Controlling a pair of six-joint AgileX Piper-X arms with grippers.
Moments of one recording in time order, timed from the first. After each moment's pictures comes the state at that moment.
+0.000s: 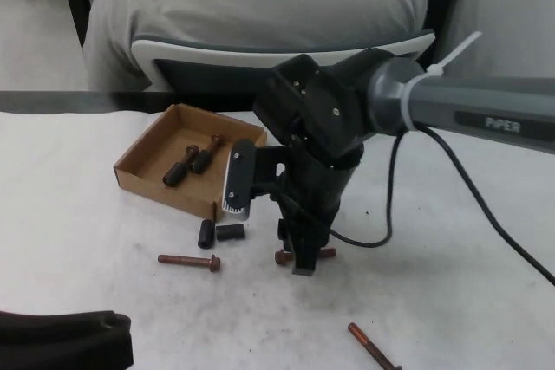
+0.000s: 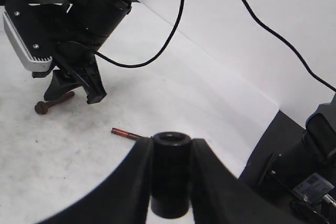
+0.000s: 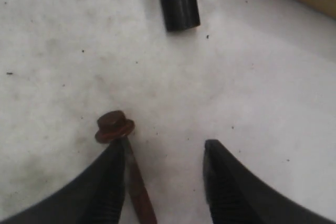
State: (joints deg) left arm -20.0 11.0 -16.7 27.4 38.5 -13.9; right arm 37.0 118.6 -89.6 50.4 1.8 -47.5
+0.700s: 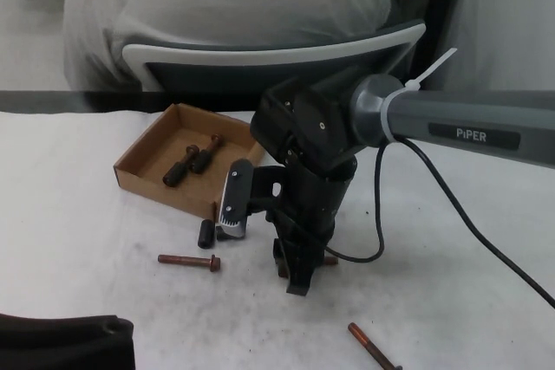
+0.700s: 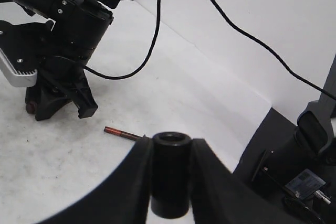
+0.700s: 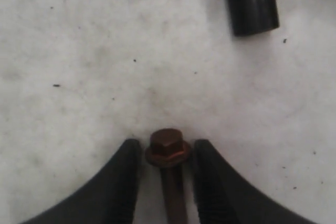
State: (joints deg) left arm -20.0 10.9 -16.7 27.4 39.9 -14.1; right arm 37.0 122.3 -90.6 54.4 -4.4 -44.4
